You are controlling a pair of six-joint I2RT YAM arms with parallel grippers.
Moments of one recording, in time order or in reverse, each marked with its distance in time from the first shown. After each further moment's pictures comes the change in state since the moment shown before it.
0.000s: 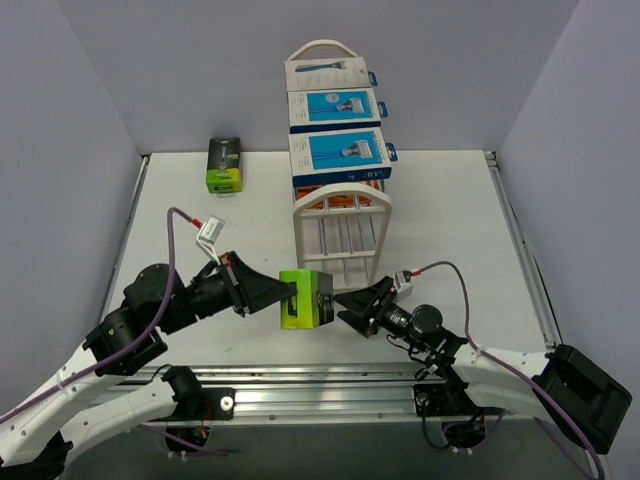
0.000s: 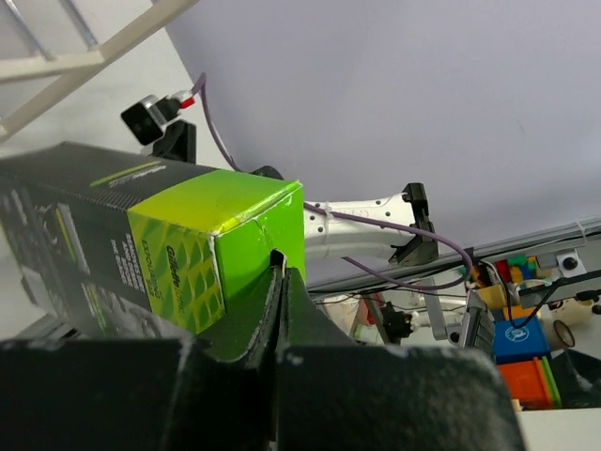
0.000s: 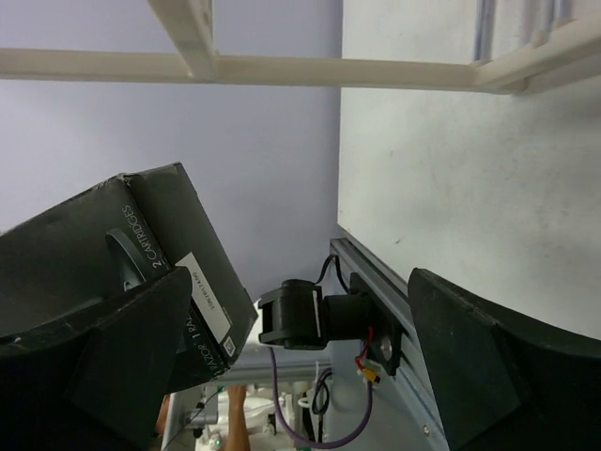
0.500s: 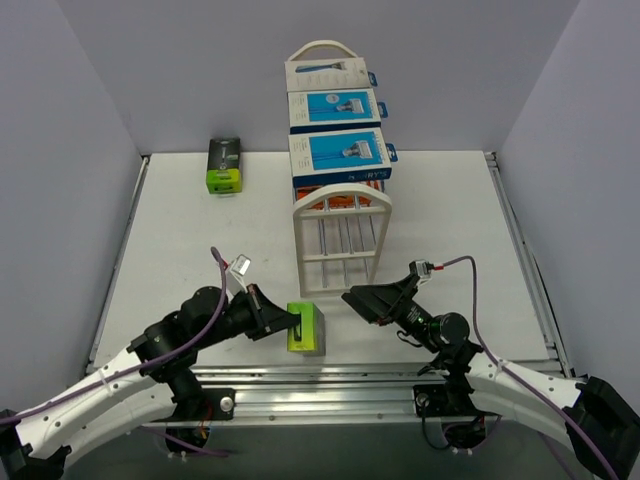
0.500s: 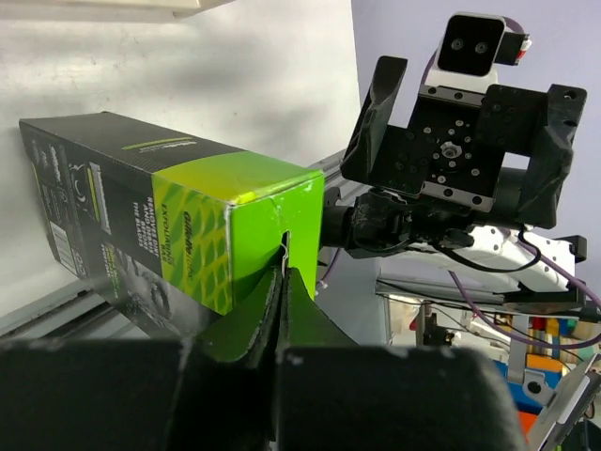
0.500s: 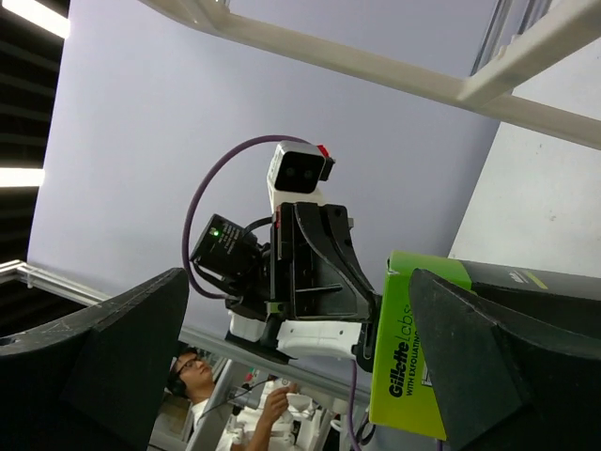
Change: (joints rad) left arm -0.002 -0.082 -0.436 0.016 -0.068 -0.111; right arm -0.015 -0.251 0.008 0.069 0.013 -0.061
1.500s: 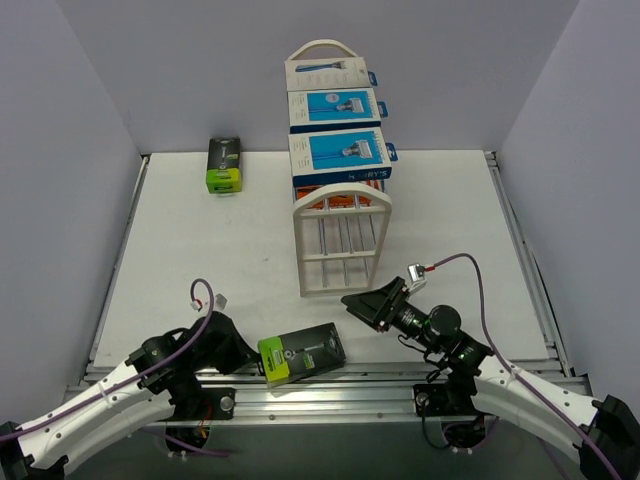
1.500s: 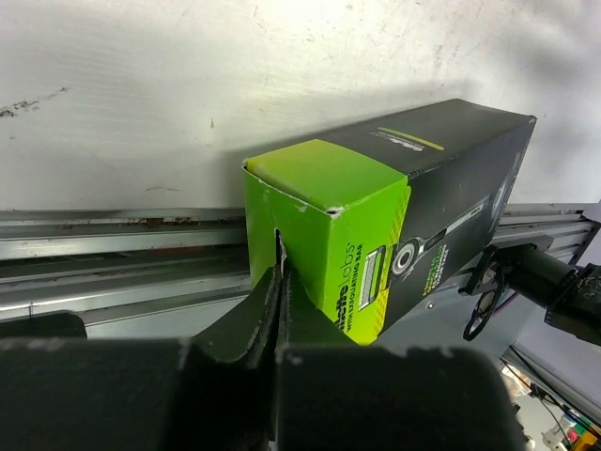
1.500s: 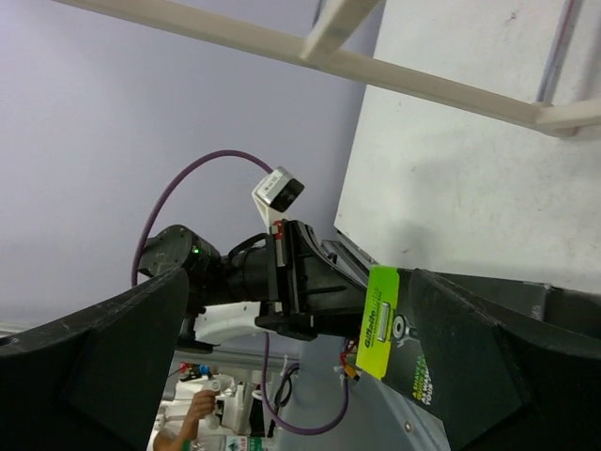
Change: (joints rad) left arm 0.005 -0.138 -0.159 -0.485 -0.159 -0.145; right arm -0.011 -0.121 0.047 -0.422 -0.031 -0.128
